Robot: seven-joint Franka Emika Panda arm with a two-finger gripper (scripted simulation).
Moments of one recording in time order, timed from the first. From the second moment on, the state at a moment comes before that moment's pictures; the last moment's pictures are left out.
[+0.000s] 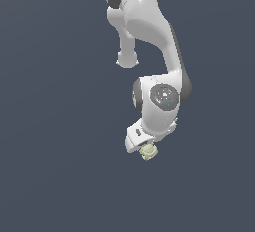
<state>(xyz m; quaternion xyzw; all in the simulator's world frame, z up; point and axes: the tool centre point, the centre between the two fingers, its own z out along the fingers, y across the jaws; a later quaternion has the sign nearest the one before) 0.098 0.086 0.099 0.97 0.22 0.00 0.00</state>
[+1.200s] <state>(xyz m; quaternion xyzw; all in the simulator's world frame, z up) 0.104 0.092 0.039 0.97 0.24 0.00 0.00</state>
